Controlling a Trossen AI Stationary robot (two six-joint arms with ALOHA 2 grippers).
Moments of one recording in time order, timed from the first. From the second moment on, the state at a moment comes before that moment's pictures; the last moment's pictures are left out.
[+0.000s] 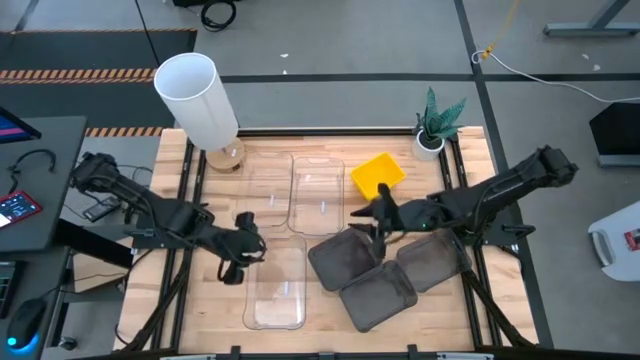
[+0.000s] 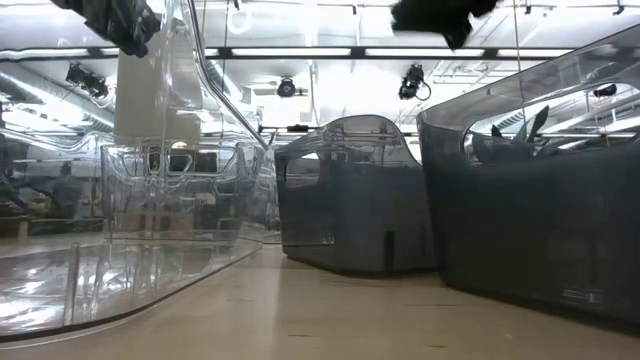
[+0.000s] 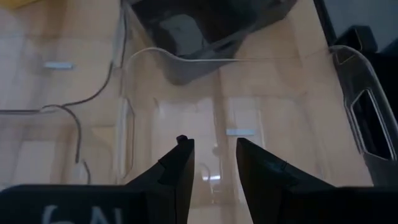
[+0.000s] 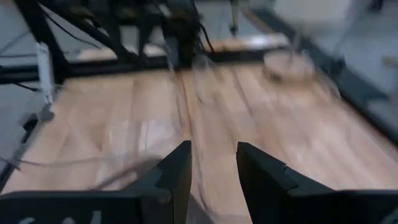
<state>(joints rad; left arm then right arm) -0.49 1.13 0.89 -0.60 -0.23 -0.35 0.31 1.21 0.82 0.00 0.44 0.19</state>
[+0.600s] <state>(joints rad) -0.75 1.18 0.90 -0.55 -0.29 -0.57 0.35 1.05 0.87 0.12 0.45 -0.14</state>
